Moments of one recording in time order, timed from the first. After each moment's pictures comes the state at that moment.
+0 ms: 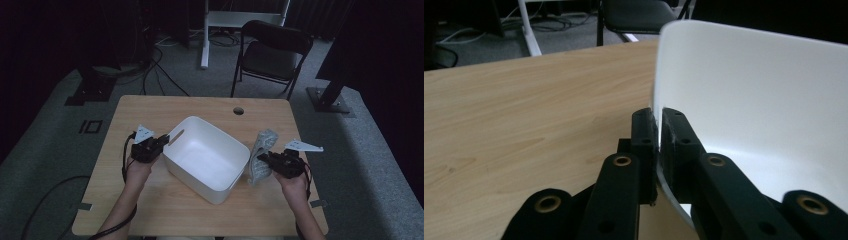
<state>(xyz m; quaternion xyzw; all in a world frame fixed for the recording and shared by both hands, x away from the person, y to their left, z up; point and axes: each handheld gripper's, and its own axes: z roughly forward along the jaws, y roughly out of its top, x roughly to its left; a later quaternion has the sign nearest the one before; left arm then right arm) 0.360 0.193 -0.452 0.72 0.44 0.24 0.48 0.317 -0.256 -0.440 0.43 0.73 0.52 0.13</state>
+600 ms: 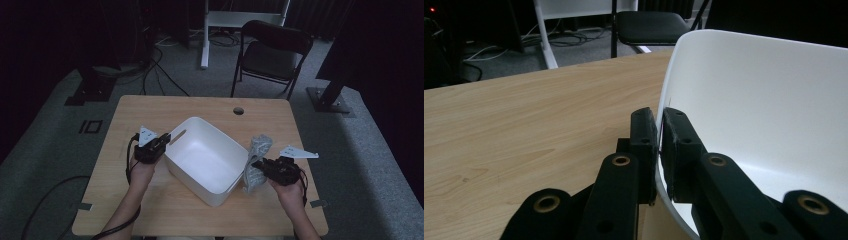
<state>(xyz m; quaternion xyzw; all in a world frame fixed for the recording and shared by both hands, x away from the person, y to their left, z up) 0.357 0.186 -0.457 0.71 0.44 0.28 0.48 0.299 -0.239 -0.442 0.41 0.74 0.53 0.11</state>
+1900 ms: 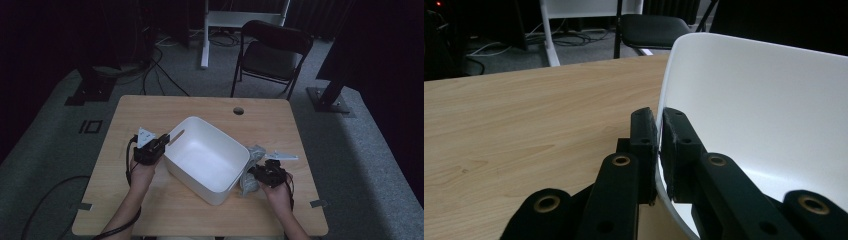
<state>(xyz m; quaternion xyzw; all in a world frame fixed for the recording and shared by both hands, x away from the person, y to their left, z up) 0.353 0.186 -0.459 0.69 0.46 0.28 0.48 0.324 -0.224 -0.501 0.48 0.75 0.45 0.11</state>
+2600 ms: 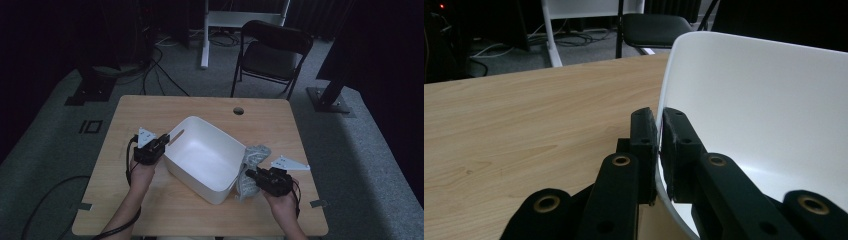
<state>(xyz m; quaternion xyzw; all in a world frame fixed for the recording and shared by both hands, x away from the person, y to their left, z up) 0.353 0.186 -0.458 0.70 0.46 0.28 0.48 0.274 -0.215 -0.453 0.42 0.74 0.51 0.14</state>
